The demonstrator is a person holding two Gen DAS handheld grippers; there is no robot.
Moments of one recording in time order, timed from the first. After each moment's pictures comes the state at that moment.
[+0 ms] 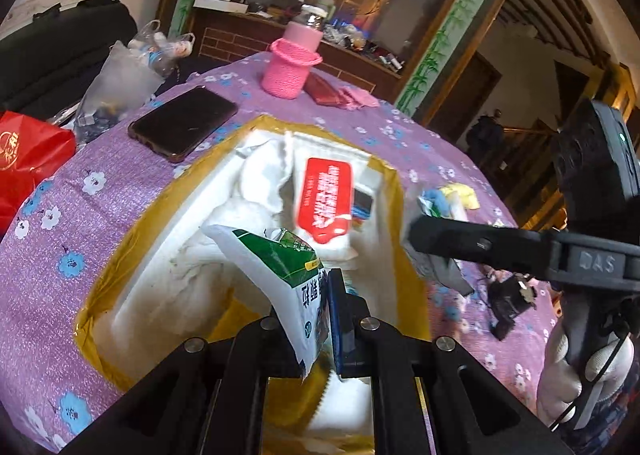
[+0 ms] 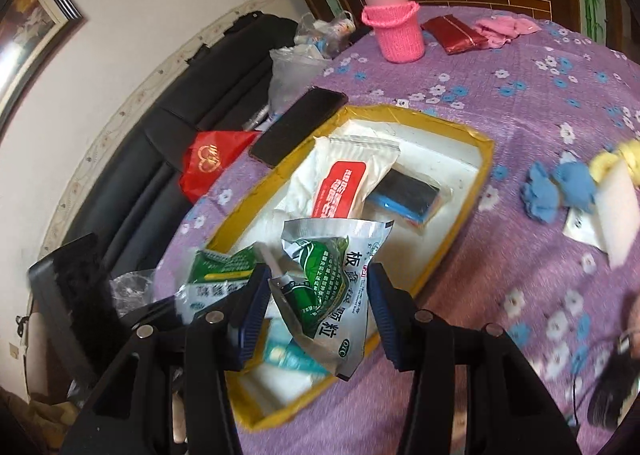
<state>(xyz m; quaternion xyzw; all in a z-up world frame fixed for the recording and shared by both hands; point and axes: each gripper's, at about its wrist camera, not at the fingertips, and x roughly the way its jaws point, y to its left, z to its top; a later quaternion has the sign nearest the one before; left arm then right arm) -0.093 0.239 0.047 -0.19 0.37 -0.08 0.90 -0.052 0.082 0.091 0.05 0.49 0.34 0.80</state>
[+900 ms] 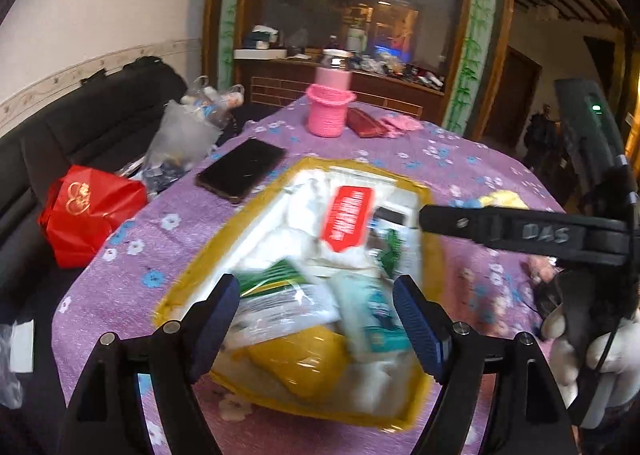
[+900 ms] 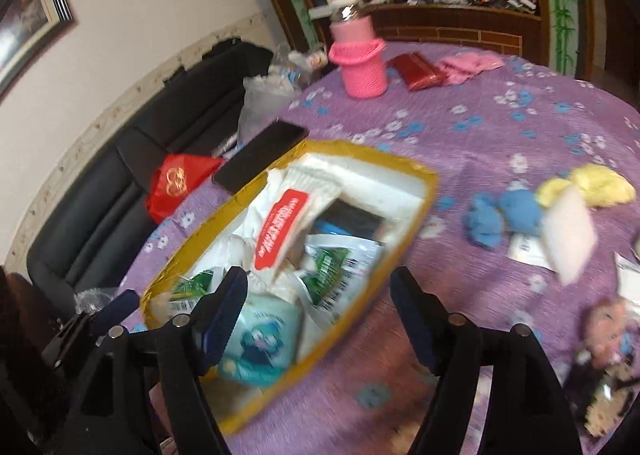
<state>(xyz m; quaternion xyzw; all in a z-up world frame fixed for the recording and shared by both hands) -0.136 0.203 0.083 -0.09 0.33 0.04 0.94 -0.063 0.045 0.106 0.03 0.43 0.29 0.86</state>
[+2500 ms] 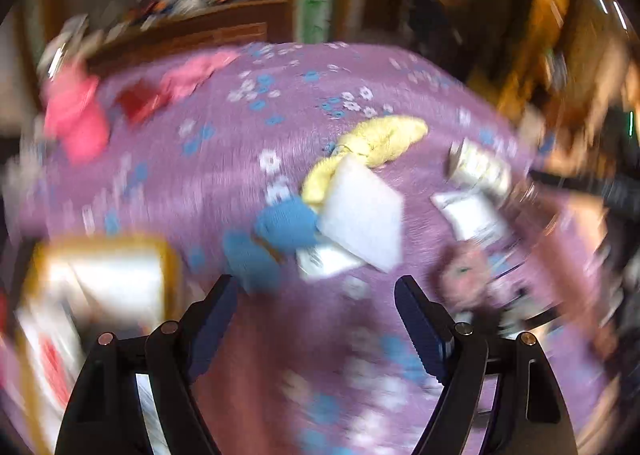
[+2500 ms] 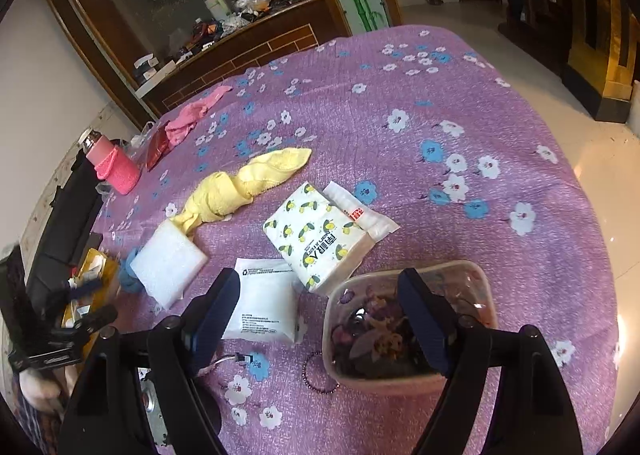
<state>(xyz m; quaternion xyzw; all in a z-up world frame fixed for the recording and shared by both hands) 0.052 0.013 0.065 0.10 0.44 -0.19 0.87 0.009 -0.300 0.073 0.16 0.45 0.07 0.88</state>
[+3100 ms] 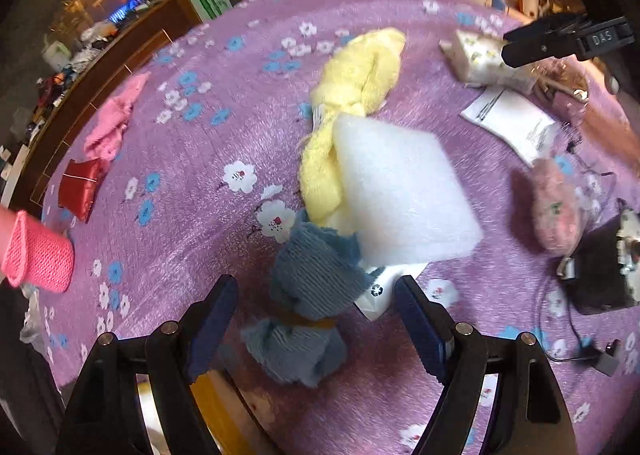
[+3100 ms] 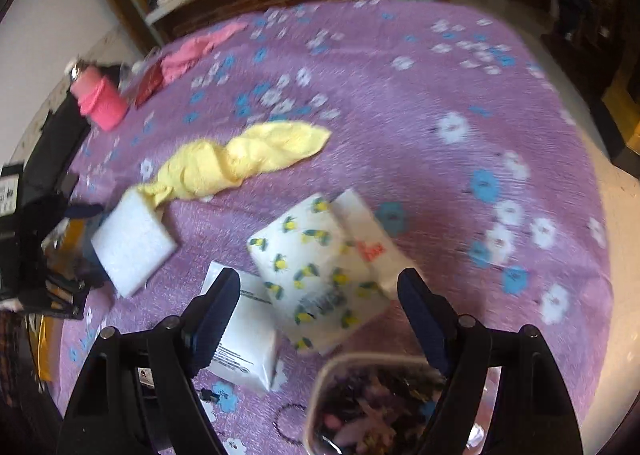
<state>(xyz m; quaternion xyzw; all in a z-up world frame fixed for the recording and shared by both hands) 0.115 -0.005 0.024 0.28 0.48 -0.28 0.78 0.081 -0.270 0.049 0.04 0.54 0.12 0.83</state>
